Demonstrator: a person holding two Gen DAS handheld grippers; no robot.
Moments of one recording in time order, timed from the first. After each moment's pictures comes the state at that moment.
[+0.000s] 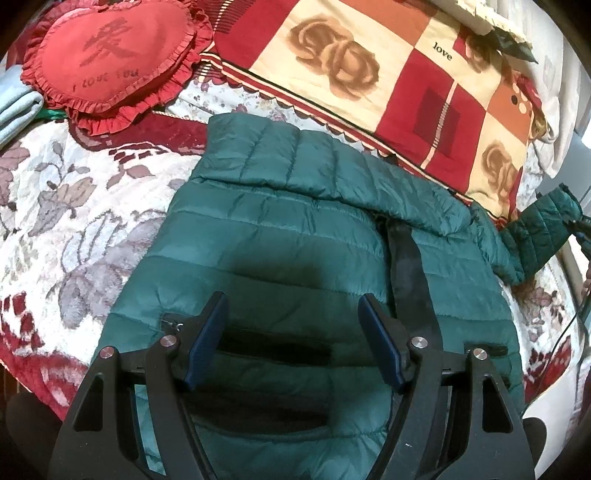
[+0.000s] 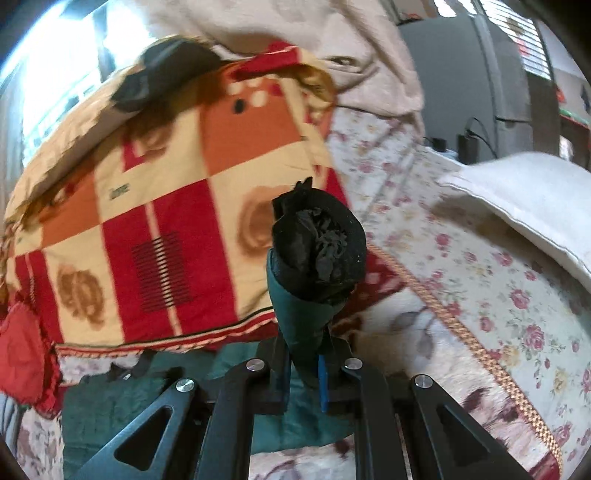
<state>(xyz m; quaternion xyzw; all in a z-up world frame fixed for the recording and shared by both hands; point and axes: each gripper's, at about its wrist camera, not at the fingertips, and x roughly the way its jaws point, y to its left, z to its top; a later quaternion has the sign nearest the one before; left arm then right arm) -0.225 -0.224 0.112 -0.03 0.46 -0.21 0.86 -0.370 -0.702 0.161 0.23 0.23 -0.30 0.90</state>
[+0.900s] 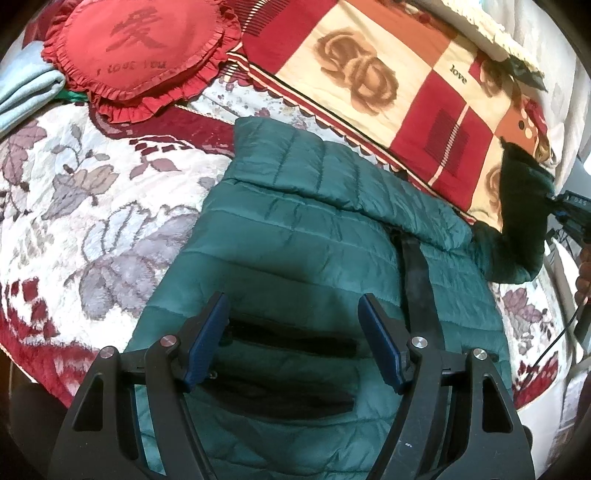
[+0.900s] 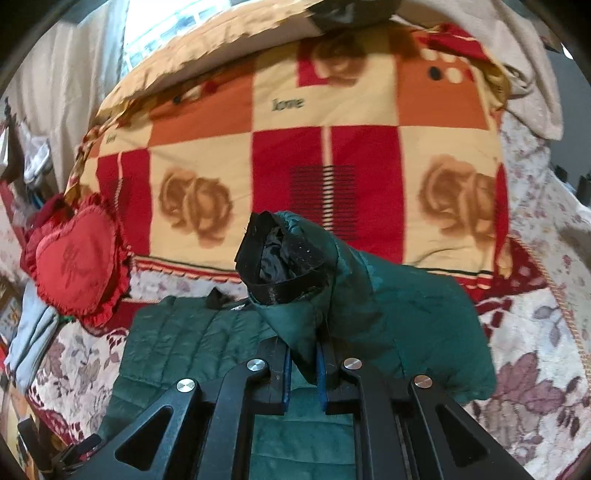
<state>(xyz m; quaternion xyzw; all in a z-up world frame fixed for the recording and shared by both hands) -0.222 -0.189 0.118 -0.07 0.46 -0.20 0.86 -0.271 -0.548 0.175 0.16 0.31 -0.13 0.93</state>
